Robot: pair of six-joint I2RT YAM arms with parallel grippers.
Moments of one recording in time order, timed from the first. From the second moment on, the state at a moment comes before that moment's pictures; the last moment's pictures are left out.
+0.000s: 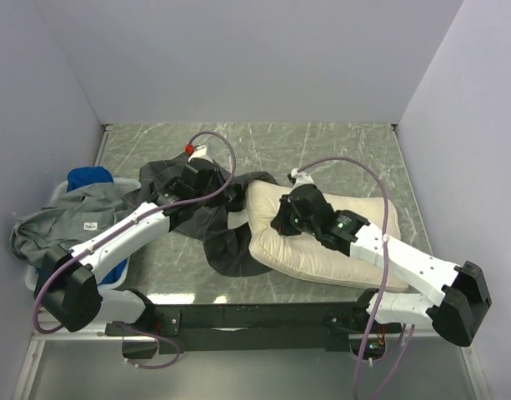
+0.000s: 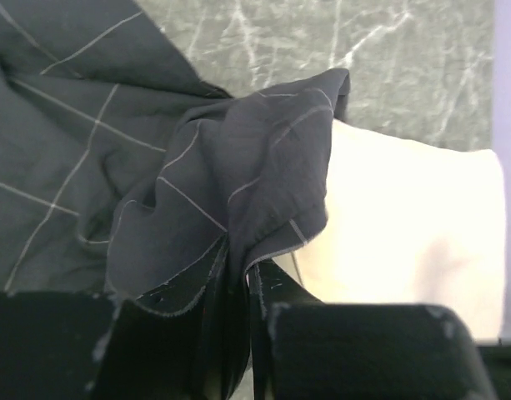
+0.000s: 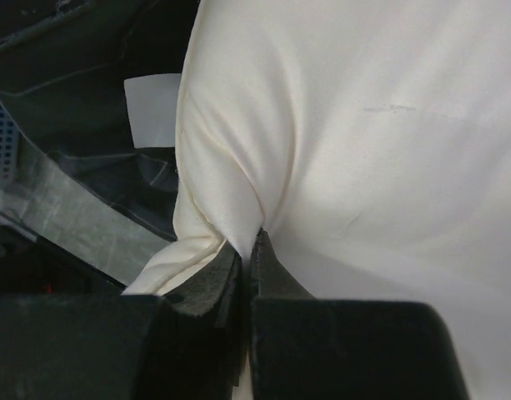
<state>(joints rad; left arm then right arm) -0.62 1.33 1.01 -0.26 -0.10 -0.77 0.80 1.15 0.89 -0.40 0.10 0.65</state>
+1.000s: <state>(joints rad) -0.67 1.28 1.03 -0.36 -0.10 -0.72 0.79 1.17 0.87 -0.37 -0.05 0.64</state>
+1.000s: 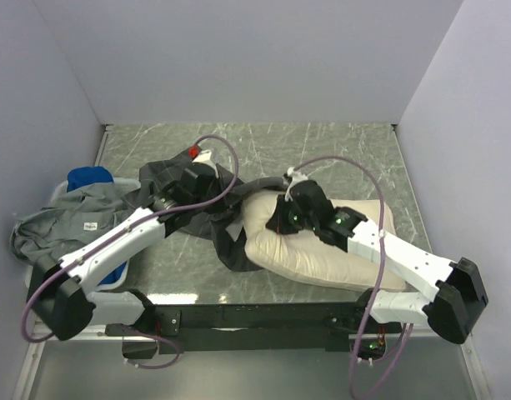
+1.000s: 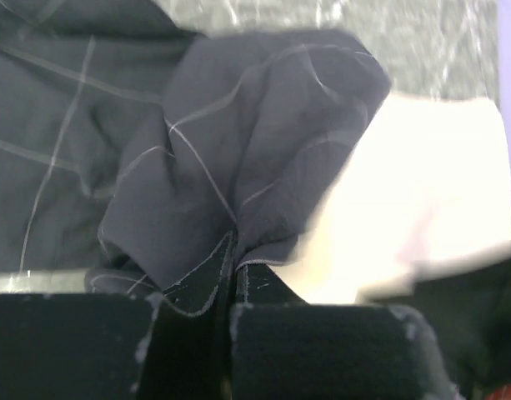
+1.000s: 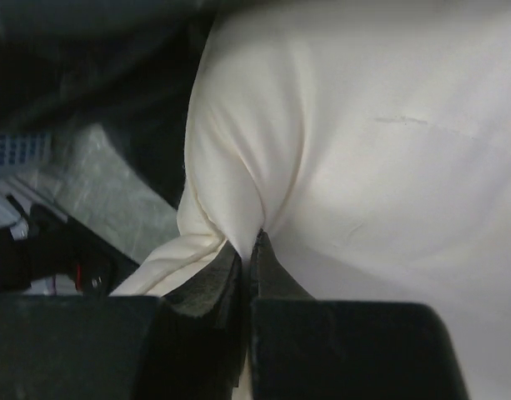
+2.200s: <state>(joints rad) -0.97 1.18 1.01 -0.37 -0.01 -0.76 0.72 1.44 0.94 -0.14 0.25 0.84</state>
